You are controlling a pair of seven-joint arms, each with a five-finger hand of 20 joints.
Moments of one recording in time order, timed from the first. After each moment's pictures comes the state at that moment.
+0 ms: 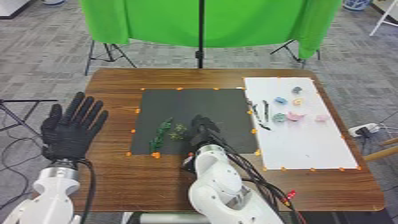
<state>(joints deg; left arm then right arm) 121.2 -57.6 -94.9 -119.1 0.5 6.0 19.9 -86.3 -83.5 47.2 -101.5 -137.4 3.2 47.2</state>
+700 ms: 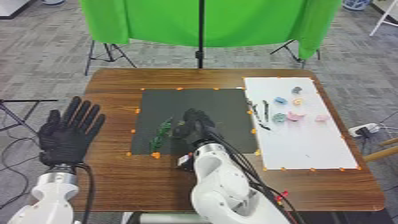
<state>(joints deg) 123.3 -58.6 -95.4 -119.8 0.5 5.9 22.3 -86.3 -79.4 45.4 -109.3 -134.6 3.3 42.7</state>
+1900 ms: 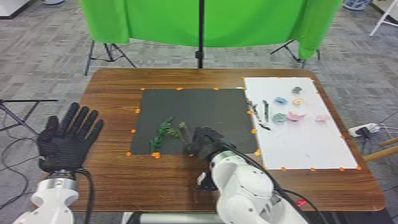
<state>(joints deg) 125.3 -59.9 -95.6 -120.4 0.4 6.5 22.6 -91.4 -74.4 50.6 -116.9 -130.9 -18.3 43.3</state>
